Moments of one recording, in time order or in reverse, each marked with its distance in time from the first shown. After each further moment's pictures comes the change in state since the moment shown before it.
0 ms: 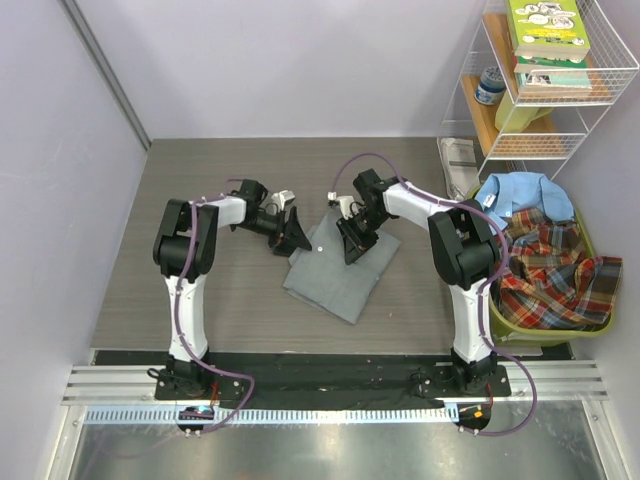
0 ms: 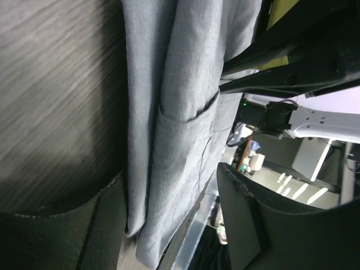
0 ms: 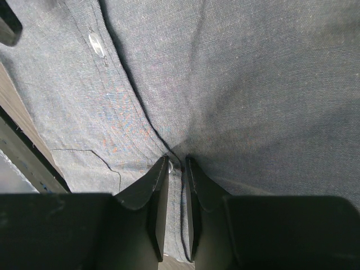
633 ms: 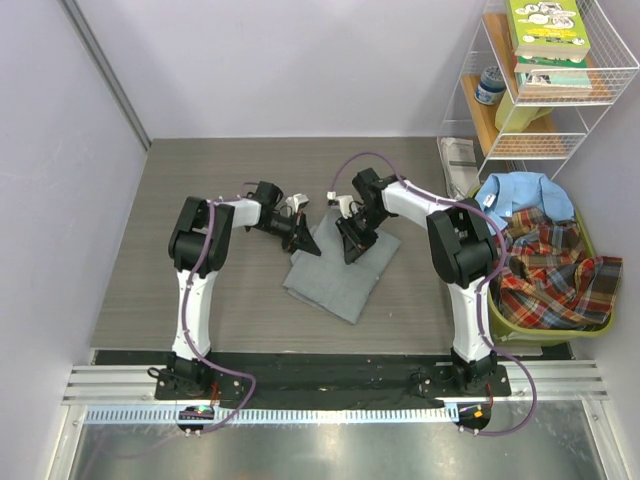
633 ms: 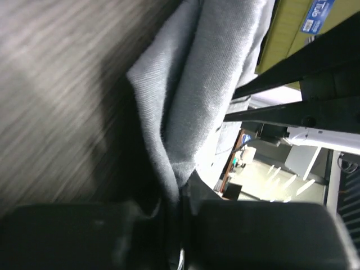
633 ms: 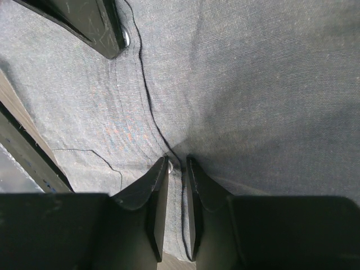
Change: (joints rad) left arm -0.072 0.108 0.067 0.101 0.019 -0.122; right arm 0.000 0.020 0.031 -0.030 -0.003 -0.003
